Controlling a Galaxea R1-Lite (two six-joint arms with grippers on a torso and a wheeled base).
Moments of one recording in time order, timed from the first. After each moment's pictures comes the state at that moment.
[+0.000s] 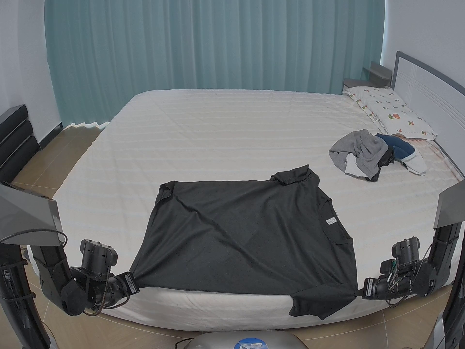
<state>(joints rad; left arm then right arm) -0.20 2.11 -0.21 -0.98 0.11 -0.62 0.02 2.18 -0.19 -0.97 0.21 0.29</state>
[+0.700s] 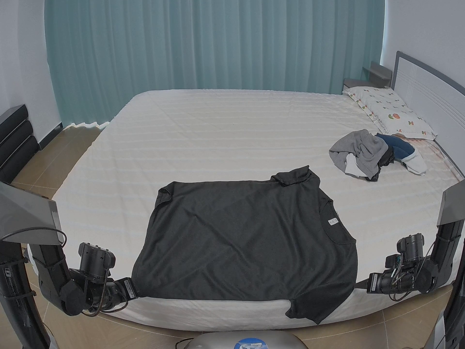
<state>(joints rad) -0.18 2.13 -0.20 -0.95 0.03 -0.60 -0.03 2.20 -0.21 -1.04 0.20 0.27</state>
